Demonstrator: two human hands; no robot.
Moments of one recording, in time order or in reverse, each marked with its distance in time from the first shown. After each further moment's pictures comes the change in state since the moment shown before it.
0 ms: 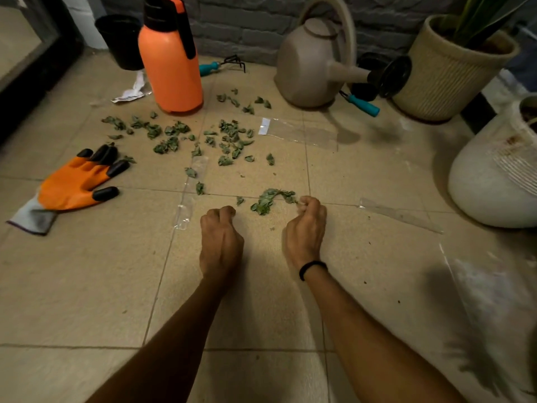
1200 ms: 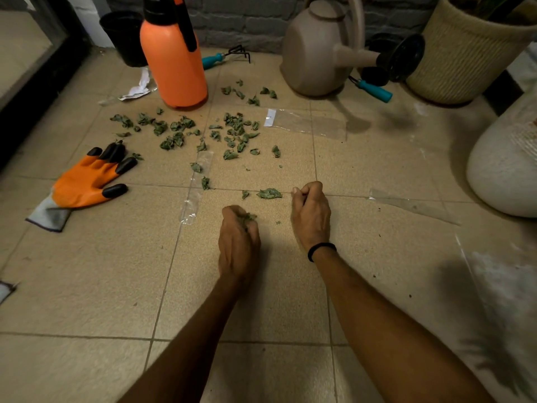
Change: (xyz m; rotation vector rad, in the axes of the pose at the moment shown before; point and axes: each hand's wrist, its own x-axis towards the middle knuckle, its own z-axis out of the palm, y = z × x) left_hand -0.019 0.007 0.012 -0.374 0.035 0.032; right_hand 0.028 0.019 0.013 -0.041 -0.060 -0.165
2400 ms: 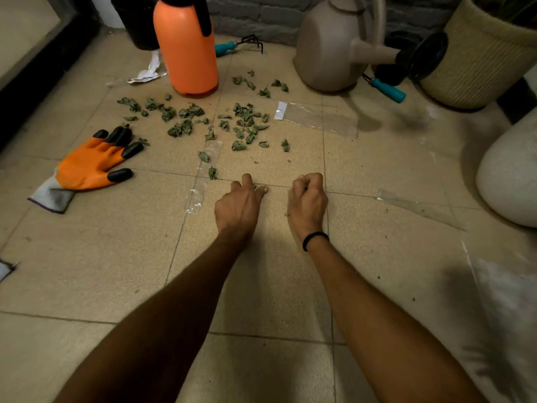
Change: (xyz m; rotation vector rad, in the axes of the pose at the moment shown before) left_hand 0.064 0.005 0.004 0.763 -0.081 0.019; right_hand 0.003 -0.022 0.017 0.238 -0.012 0.128
